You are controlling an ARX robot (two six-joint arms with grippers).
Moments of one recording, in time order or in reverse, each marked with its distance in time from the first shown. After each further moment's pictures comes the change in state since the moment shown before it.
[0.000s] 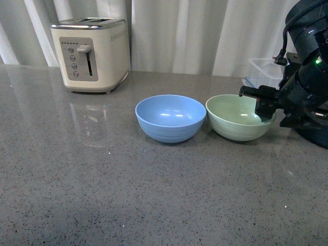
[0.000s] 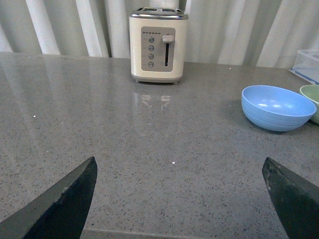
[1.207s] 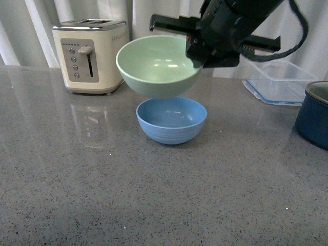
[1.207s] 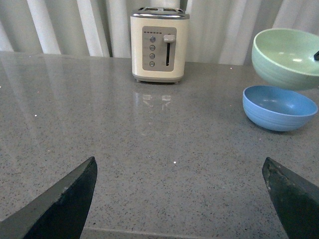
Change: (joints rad) left arm 0.000 0.000 0.000 0.000 0.000 0.000; right arm 0.305 -0.127 0.112 -0.014 0.008 -0.052
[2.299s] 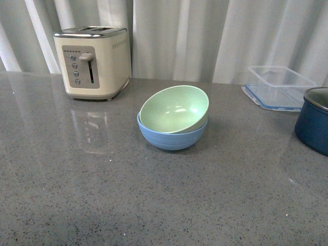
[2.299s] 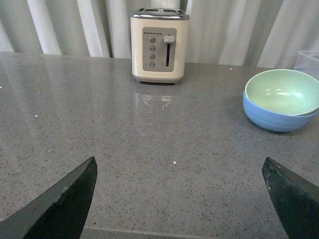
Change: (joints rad) left arm 0.000 0.000 0.000 0.000 -0.001 0.000; right arm -0.125 -0.480 -0.600 0.840 0.132 -0.218
